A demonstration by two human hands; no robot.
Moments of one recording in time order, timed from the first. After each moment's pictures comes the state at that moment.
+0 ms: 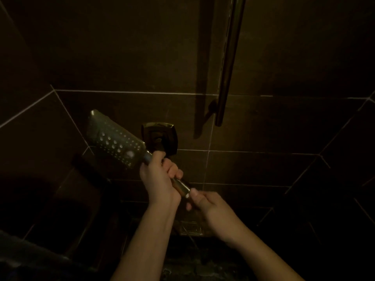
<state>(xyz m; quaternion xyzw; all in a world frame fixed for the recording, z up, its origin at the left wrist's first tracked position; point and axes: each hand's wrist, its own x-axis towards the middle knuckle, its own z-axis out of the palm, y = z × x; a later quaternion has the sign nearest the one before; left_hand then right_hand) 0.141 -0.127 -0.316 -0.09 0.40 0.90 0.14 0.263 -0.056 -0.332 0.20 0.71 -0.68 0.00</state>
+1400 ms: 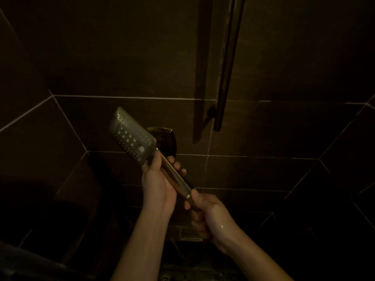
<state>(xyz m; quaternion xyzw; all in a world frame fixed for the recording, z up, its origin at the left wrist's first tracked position) 0.126 -0.128 -0.322 -0.03 0.38 0.90 0.22 0.256 -0.058 -0.323 0.24 0.57 -0.79 0.02</state>
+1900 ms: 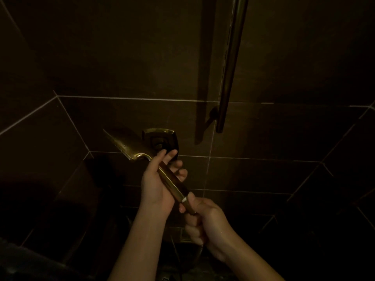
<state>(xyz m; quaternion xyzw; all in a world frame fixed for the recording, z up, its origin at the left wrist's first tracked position) 0.123 -0.134 -0.321 -0.02 0.34 0.90 0.28 0.254 -0.070 -0.324 0.21 0.51 -0.83 0.03</state>
